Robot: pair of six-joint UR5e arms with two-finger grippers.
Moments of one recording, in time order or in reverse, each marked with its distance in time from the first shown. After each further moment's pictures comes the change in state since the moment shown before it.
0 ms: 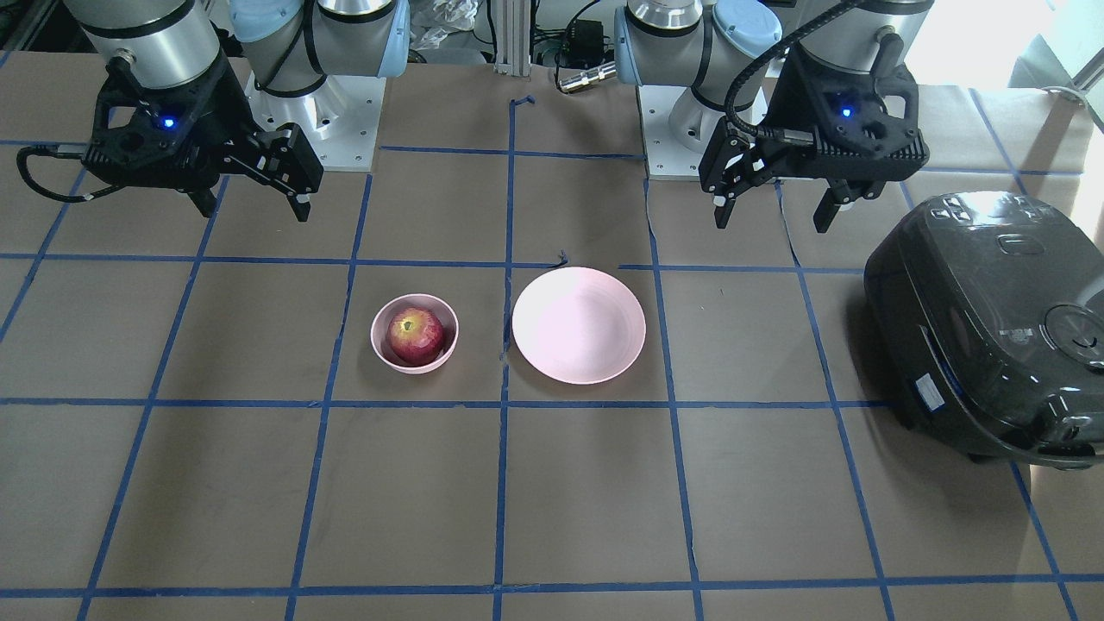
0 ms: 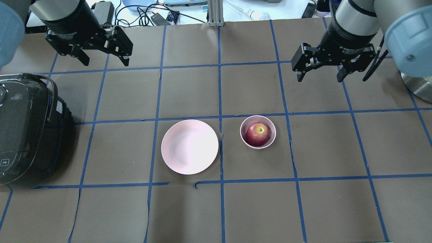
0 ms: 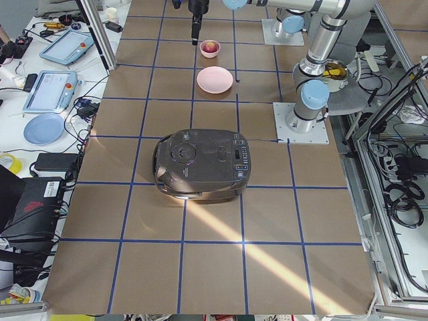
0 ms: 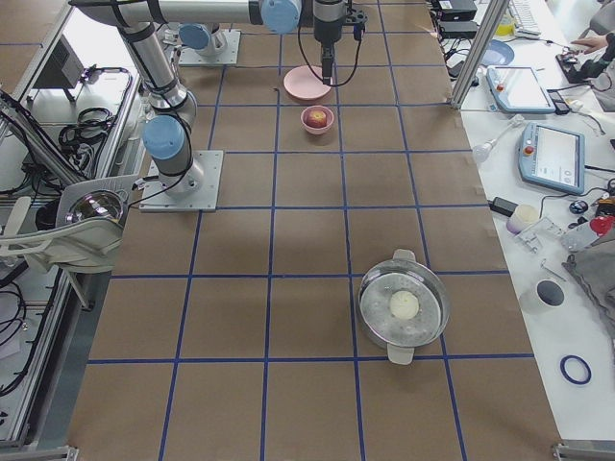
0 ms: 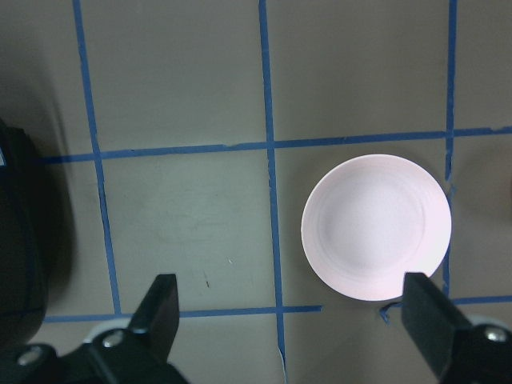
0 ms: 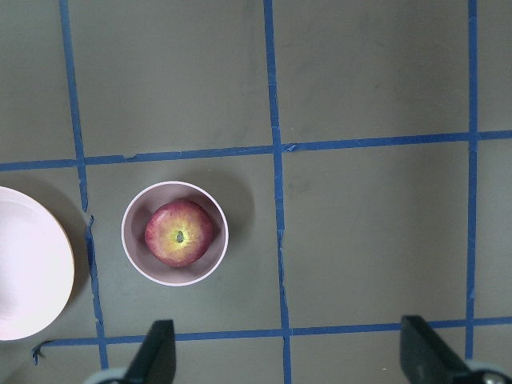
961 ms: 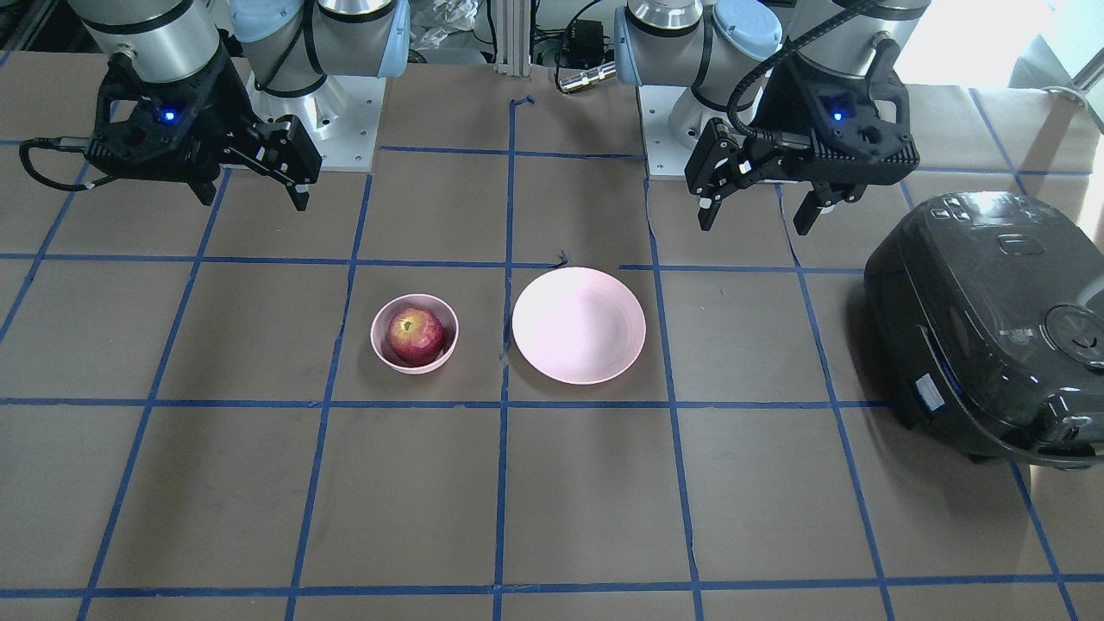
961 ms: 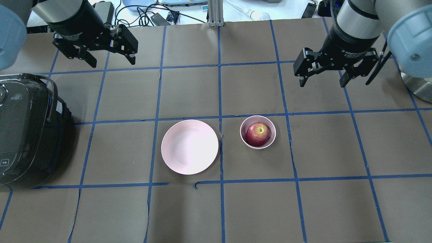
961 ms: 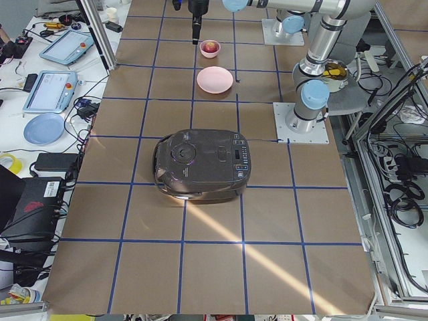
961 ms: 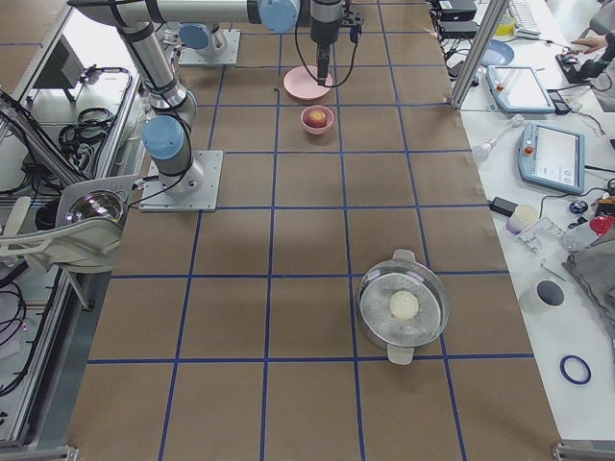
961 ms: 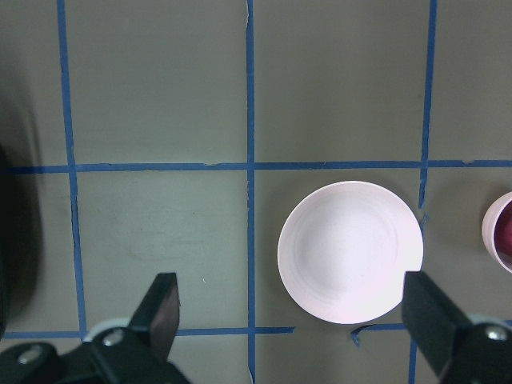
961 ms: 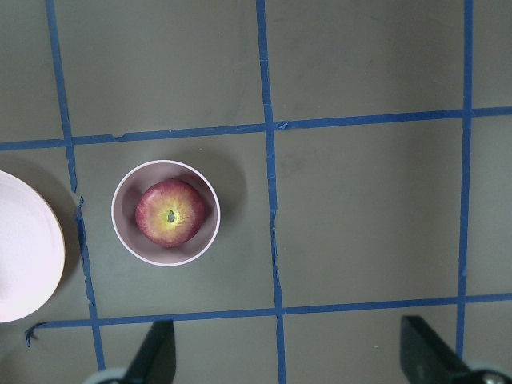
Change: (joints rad) left arm 0.001 0.005 -0.014 0.008 -0.060 -0.052; right arm -0.002 -0.011 -0.006 0.054 -0.011 0.002
